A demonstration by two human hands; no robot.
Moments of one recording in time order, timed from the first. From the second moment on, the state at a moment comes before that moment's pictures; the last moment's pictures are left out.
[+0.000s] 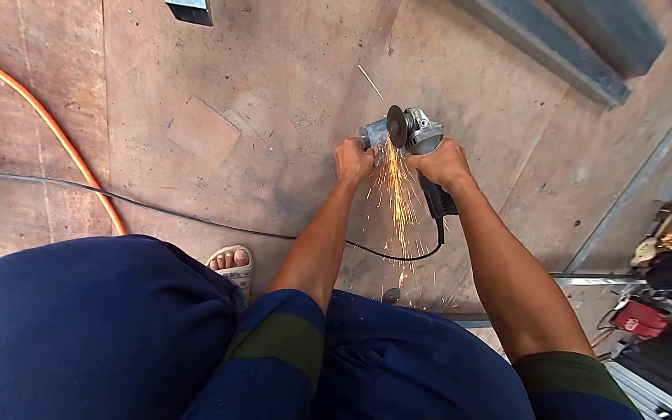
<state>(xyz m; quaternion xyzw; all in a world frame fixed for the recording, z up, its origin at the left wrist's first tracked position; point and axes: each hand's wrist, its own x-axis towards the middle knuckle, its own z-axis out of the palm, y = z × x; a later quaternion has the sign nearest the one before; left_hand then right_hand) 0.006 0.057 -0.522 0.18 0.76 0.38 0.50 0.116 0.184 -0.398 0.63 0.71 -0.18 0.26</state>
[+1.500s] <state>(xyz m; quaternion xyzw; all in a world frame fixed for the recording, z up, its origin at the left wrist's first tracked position) 0.007 0.058 -0.524 0.18 0.75 0.38 0.50 0.111 0.187 -0.395 0.63 0.71 -0.17 0.27</state>
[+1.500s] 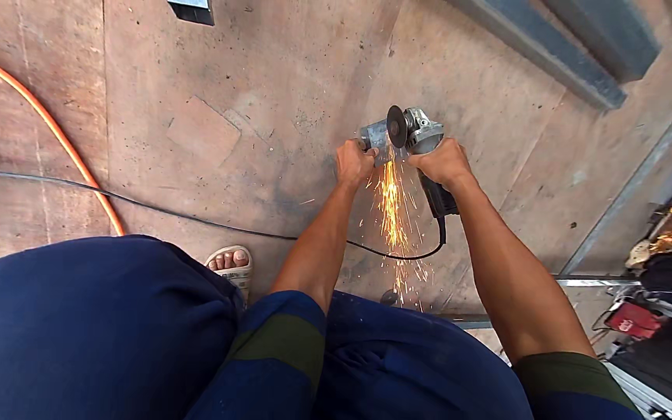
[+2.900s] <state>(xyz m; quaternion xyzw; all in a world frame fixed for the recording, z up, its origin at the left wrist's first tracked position) 0.007 0.059 -0.522 0.17 0.76 0.38 0.50 0.100 0.189 -0.392 0.63 0.71 -0.17 0.27</state>
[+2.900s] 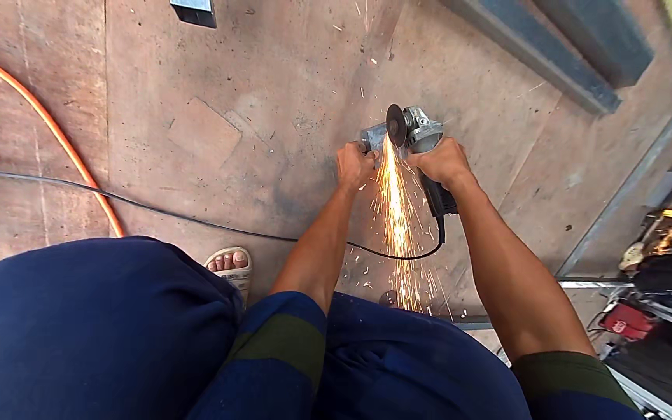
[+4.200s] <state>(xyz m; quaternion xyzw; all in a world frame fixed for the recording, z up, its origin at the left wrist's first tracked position) -0.029 -0.023 -0.523 -0.01 0.79 0.47 0.39 0.308 0.080 -0.380 0.73 0.41 -0.54 -0.07</state>
